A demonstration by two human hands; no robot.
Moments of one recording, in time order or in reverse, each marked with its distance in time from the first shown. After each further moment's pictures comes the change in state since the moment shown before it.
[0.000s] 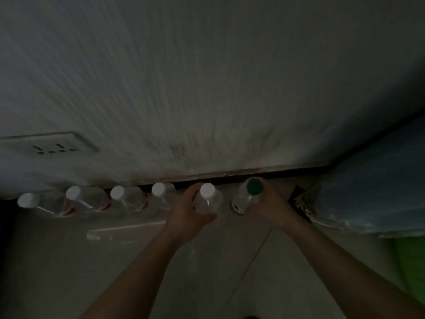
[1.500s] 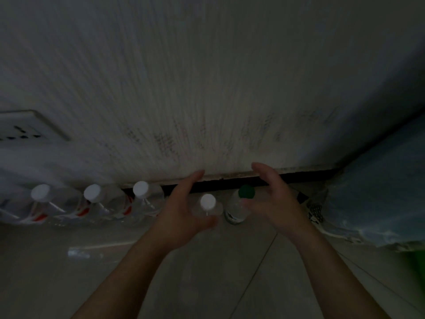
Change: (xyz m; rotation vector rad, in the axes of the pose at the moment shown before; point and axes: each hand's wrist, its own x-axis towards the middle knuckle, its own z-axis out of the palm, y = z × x) left_hand 0.006 -0.006 0.009 0.095 0.040 0.207; right_hand -0.007 0.015 0.000 0.171 0.159 -0.188
